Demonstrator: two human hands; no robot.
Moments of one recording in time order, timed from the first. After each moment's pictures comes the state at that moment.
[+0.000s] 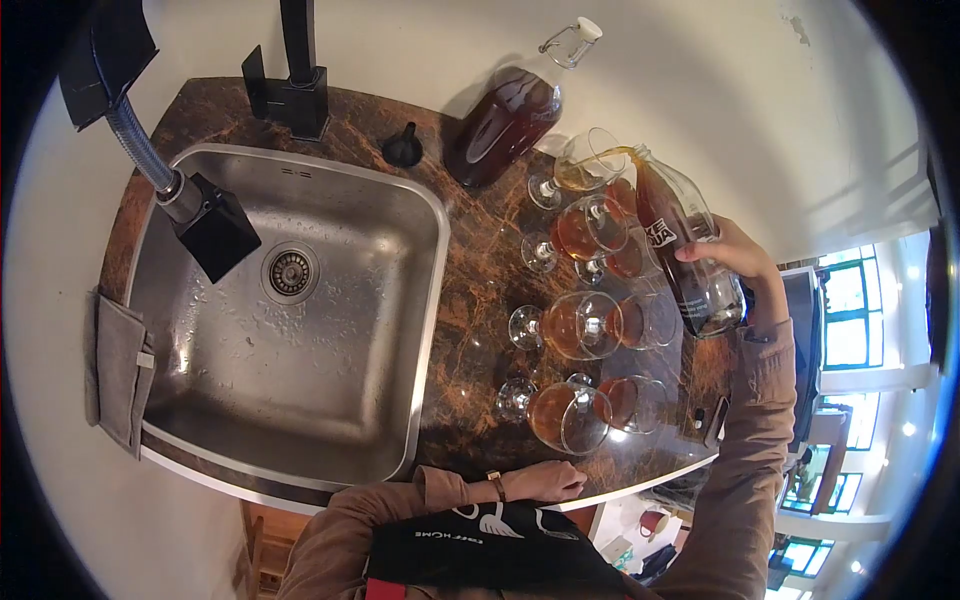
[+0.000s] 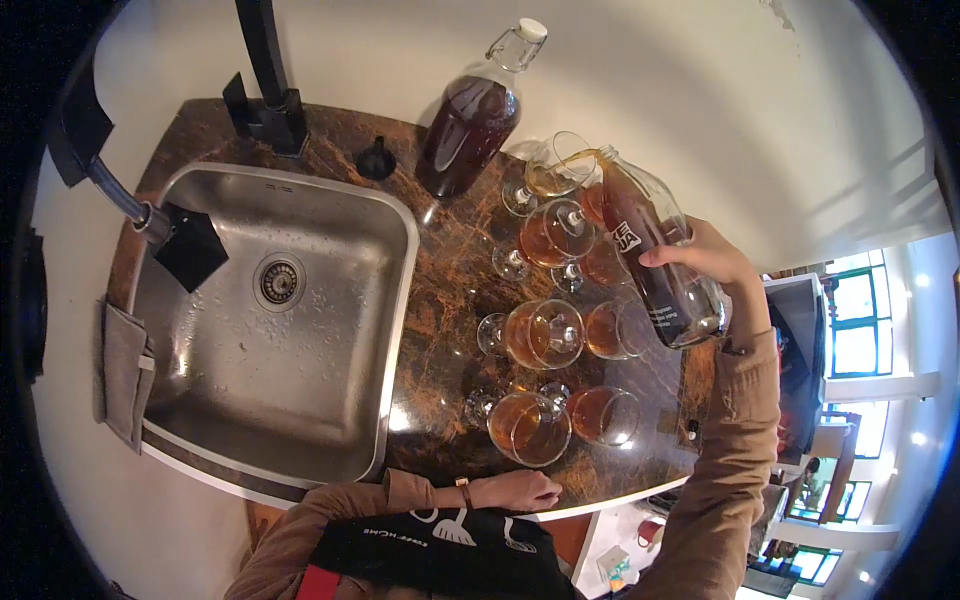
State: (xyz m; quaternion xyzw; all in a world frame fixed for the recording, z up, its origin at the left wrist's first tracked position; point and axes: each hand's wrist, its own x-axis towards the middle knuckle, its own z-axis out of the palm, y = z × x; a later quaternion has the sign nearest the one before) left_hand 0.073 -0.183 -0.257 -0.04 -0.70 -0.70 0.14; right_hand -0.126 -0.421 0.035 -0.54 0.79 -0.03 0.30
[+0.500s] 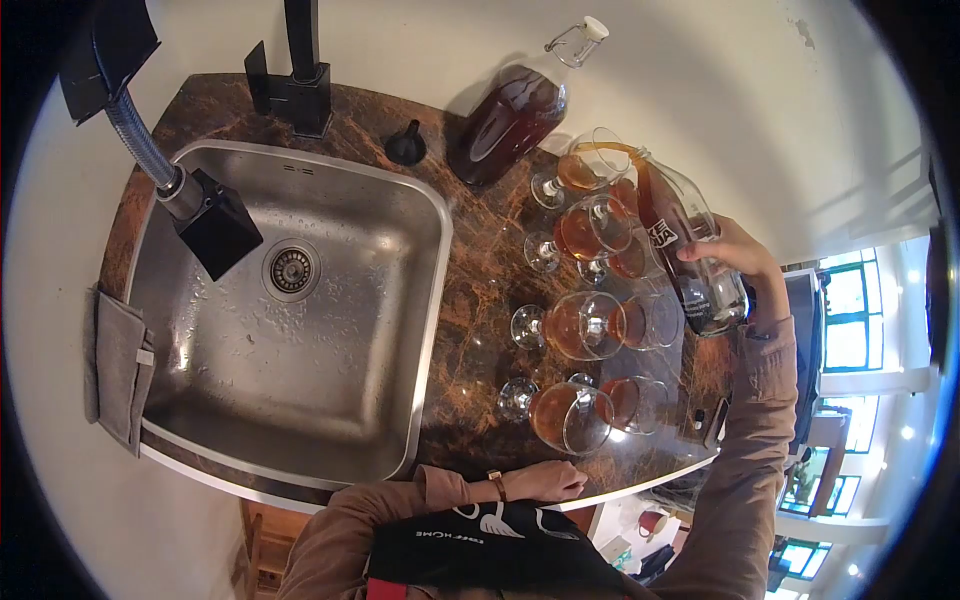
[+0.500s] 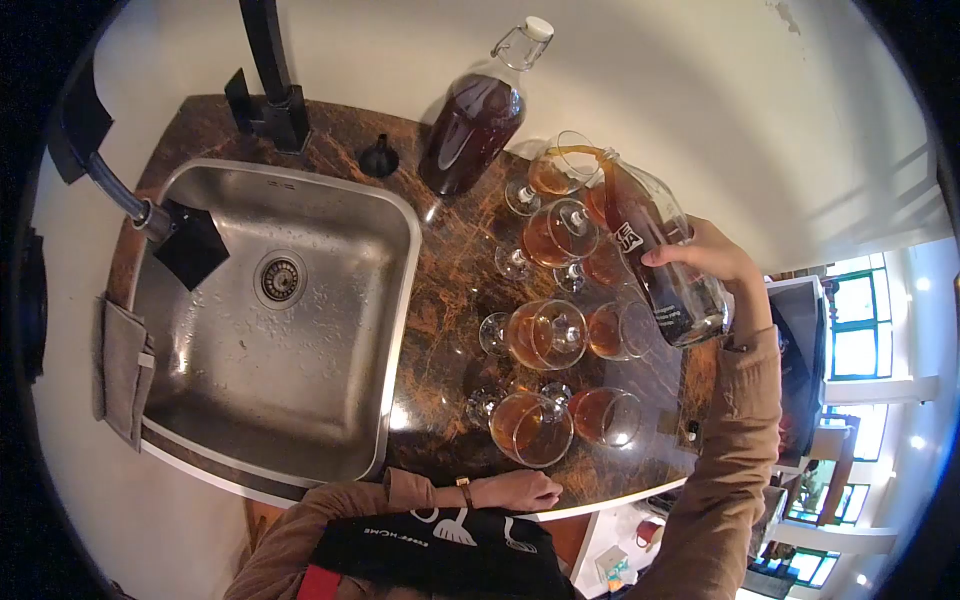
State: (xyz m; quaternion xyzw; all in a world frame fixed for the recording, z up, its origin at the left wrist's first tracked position) left_hand 0.073 -0.181 -0.259 -0.04 -0.70 -0.70 0.15; right_hand -0.115 -0.423 0.041 -0.52 0.81 0.00 0.28
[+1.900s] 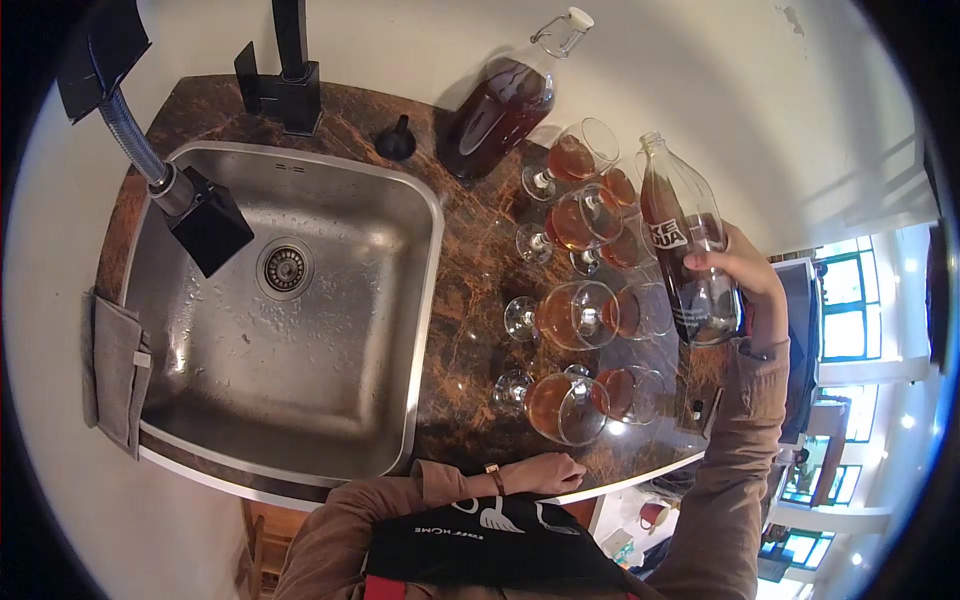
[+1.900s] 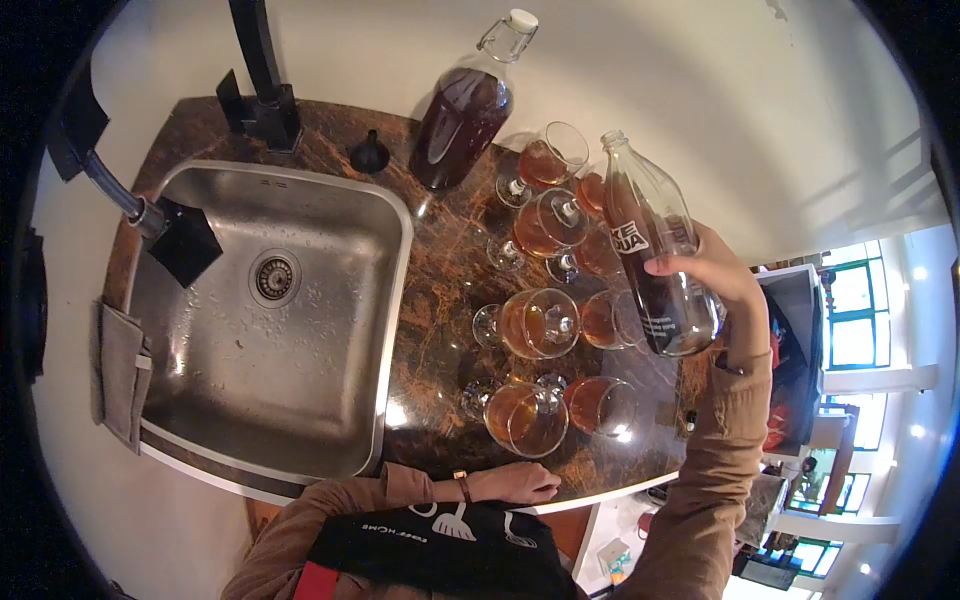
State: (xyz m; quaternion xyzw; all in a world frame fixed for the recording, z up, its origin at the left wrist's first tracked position) left_hand 0.075 -0.186 -0.253 -0.04 -0.70 -0.70 0.14; right_hand -0.119 -0.392 0.038 -0.53 0.77 -0.13 0.34
